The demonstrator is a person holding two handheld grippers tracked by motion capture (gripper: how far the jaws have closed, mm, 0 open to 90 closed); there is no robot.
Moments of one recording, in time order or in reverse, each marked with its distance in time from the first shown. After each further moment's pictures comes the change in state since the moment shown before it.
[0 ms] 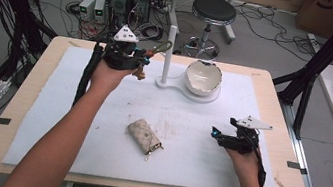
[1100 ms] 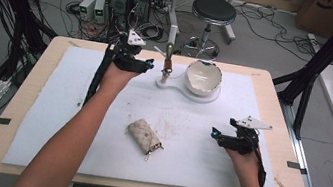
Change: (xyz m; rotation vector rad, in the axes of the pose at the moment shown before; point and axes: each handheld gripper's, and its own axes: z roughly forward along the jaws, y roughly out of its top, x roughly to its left) left arm 0.003 -0.013 0.030 0.078 0.135 0.003; right arm 0.000 -0.001 0.000 0.012 0.006 0.005
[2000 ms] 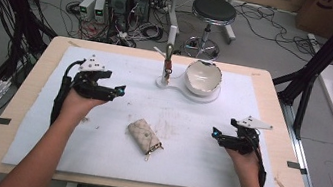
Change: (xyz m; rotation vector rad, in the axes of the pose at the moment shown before) left arm 0.013 -0.099 -0.070 -0.039 -0.144 -0.122; right arm -0.002 -0.001 0.000 0.008 -0.010 0.013
